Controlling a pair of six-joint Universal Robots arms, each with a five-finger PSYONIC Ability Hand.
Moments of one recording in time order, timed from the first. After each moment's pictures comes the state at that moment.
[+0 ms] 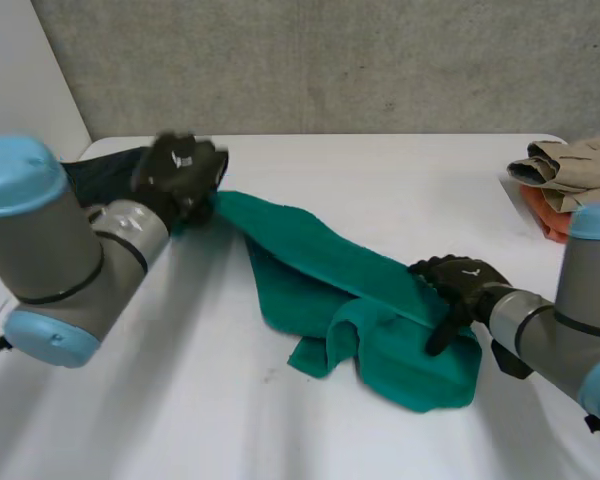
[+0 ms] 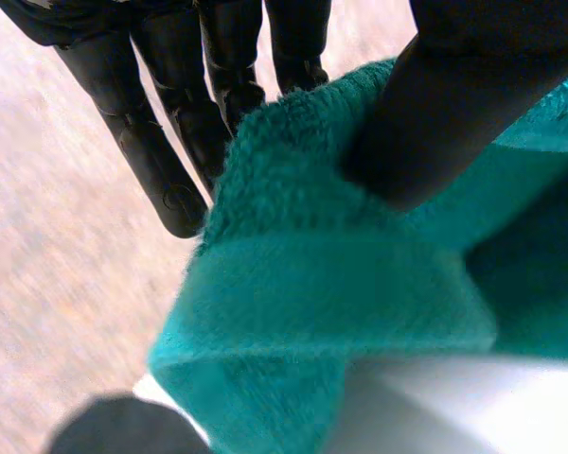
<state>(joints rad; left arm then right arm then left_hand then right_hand) 4.30 -1.95 -1.47 3.39 -1.43 3.55 1.83 -1.06 1.61 0.01 1.32 2.97 1.16 1.20 1.19 1.20 0.97 0.23 0.21 0.21 0.21 0.04</state>
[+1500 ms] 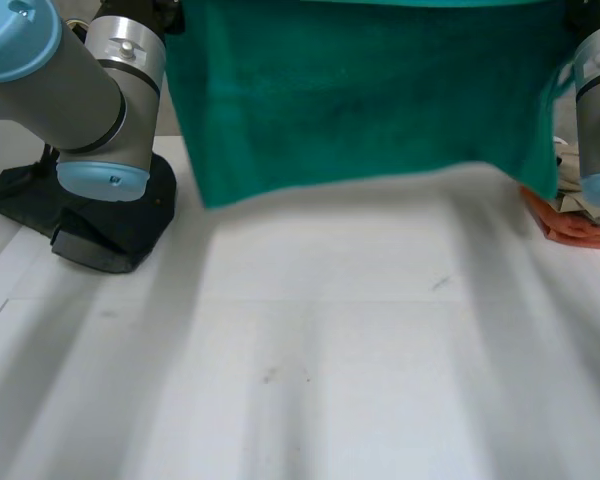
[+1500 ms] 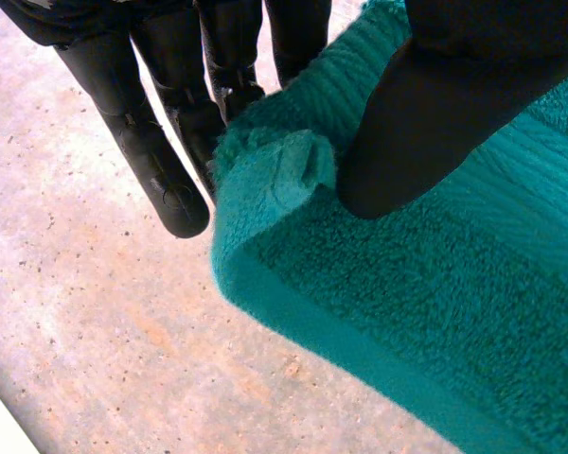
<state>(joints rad) 4.25 -2.19 -0.72 3.46 -1.63 3.72 1.82 -1.12 1.03 -0.48 1.57 2.18 1.16 1.20 1.19 1.20 1.00 1.12 1.18 1.19 1.20 1.03</state>
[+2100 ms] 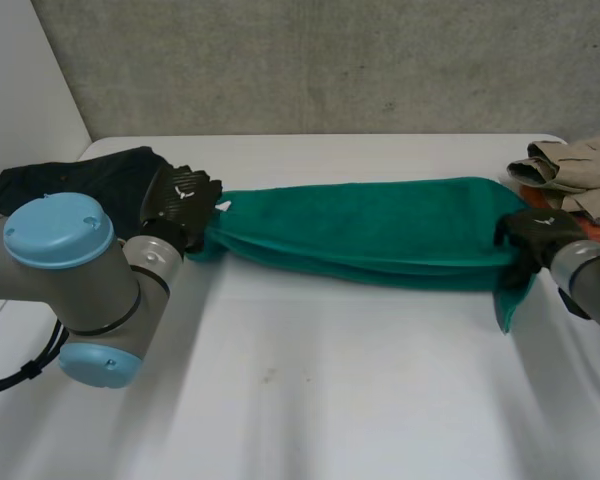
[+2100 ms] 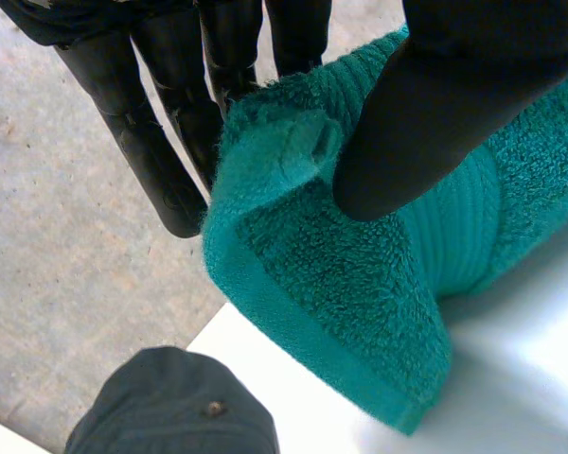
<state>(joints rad) 4.27 -2.08 -1.54 3.58 -1.59 3.65 1.63 -0.96 1.40 -0.03 1.38 2.78 1.16 1.20 1.19 1.20 1.00 0.63 0.63 0.63 0.63 0.44</state>
